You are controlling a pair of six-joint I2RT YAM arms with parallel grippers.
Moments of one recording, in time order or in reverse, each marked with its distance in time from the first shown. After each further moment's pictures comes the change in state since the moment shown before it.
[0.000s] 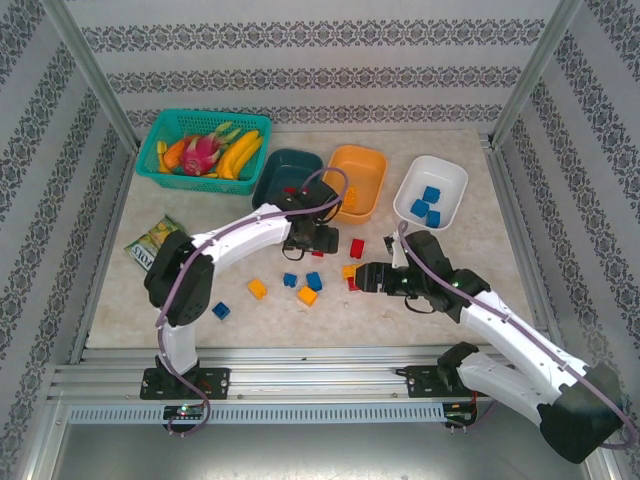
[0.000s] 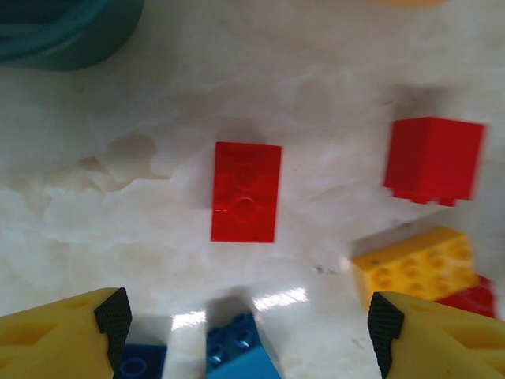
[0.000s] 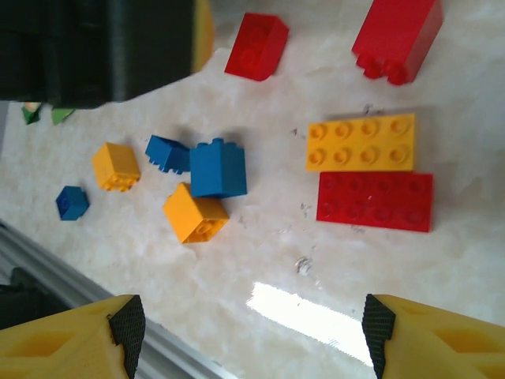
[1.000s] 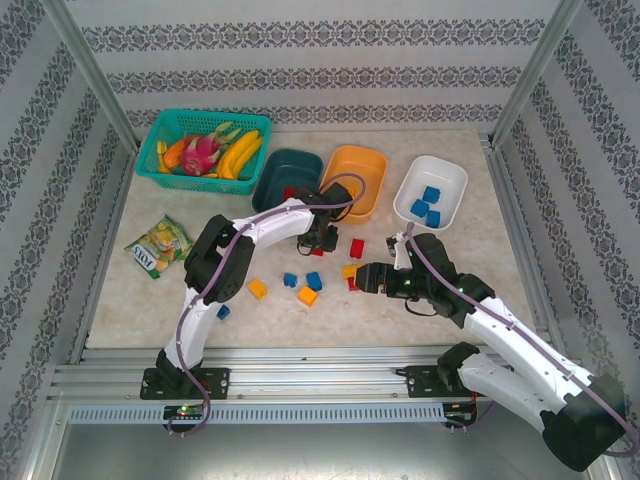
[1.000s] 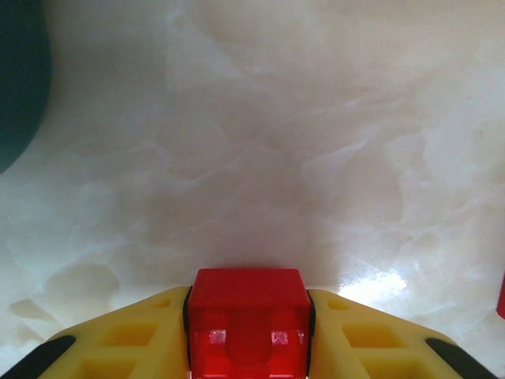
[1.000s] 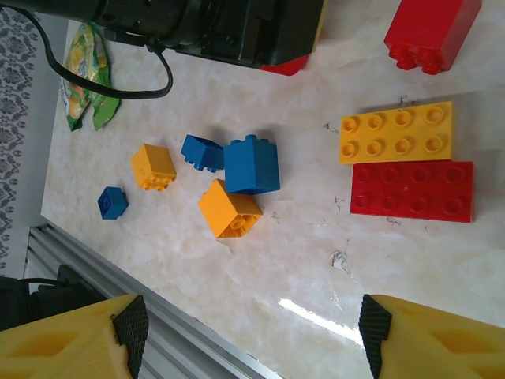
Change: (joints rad) left arm 0.028 0.277 0.203 -0.016 -0.040 0.112; right arm 0.000 -0.039 -0.014 0.021 -0.048 0.059
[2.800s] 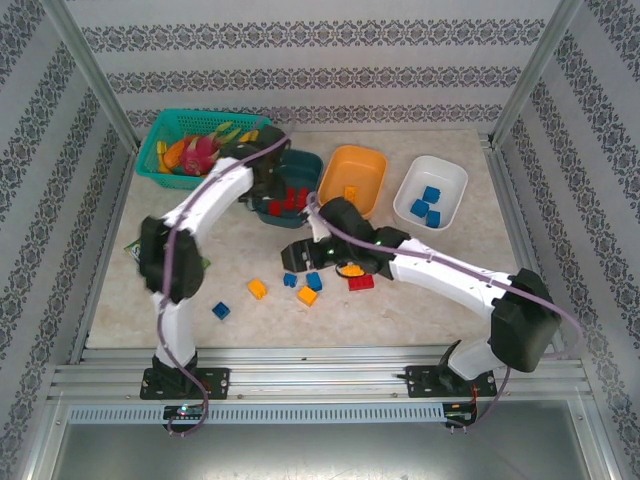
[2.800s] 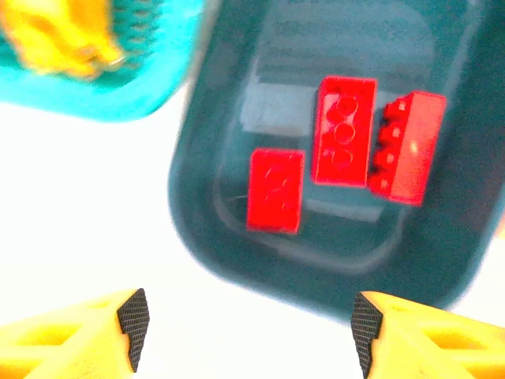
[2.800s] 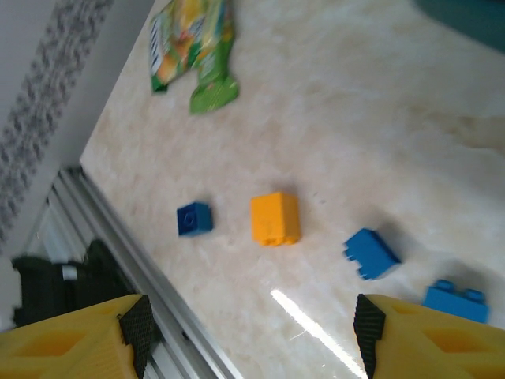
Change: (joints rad) left arm 0.306 -0.284 0.071 -0.212 -0.087 -0.010; right arm 0.329 0.619 0.501 0.156 0.048 -0.148
